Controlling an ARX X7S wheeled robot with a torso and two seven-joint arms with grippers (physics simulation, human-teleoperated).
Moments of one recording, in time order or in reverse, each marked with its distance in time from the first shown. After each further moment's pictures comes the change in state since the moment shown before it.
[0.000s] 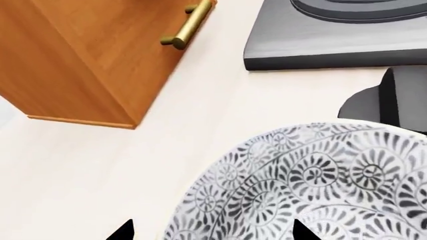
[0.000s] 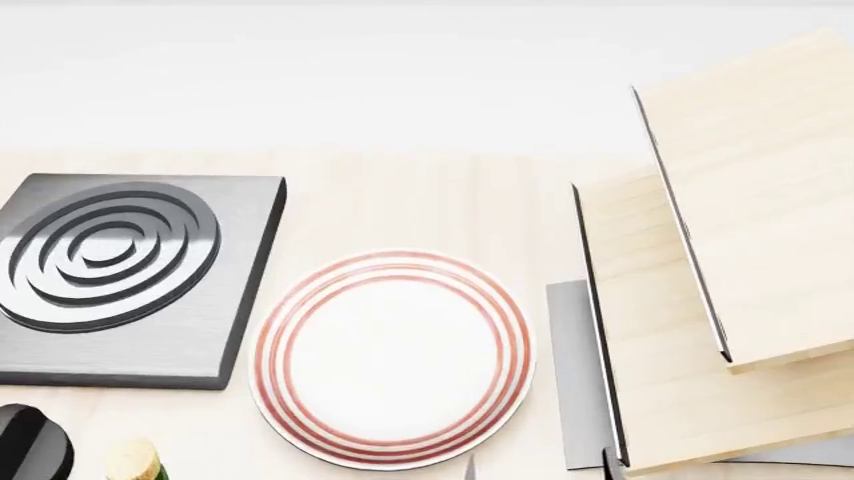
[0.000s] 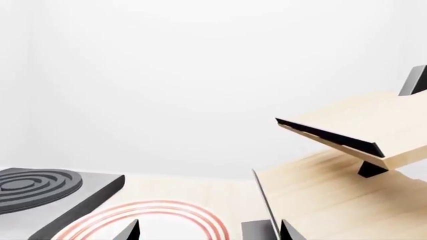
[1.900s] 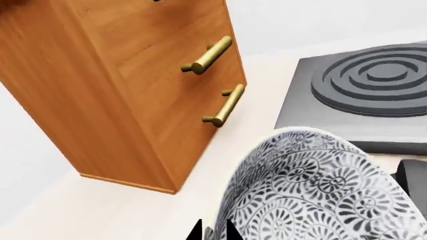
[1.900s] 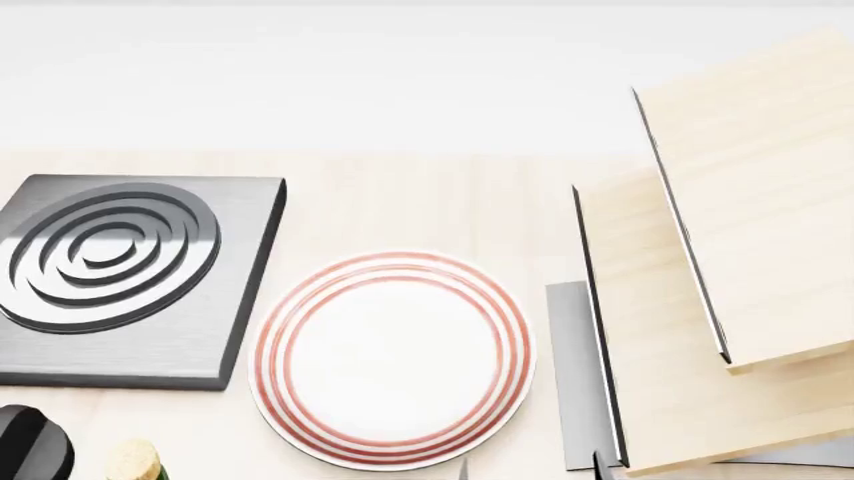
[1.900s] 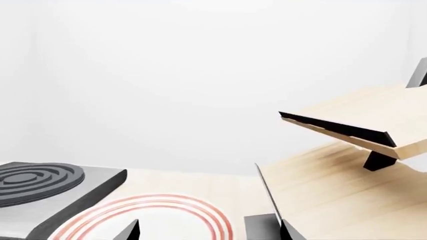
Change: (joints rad) left arm 0.102 0.037 -0.103 0.082 0.101 0.230 -0.002; right arm 0.022 0.012 -0.040 0.041 0.009 -0.014 0.028
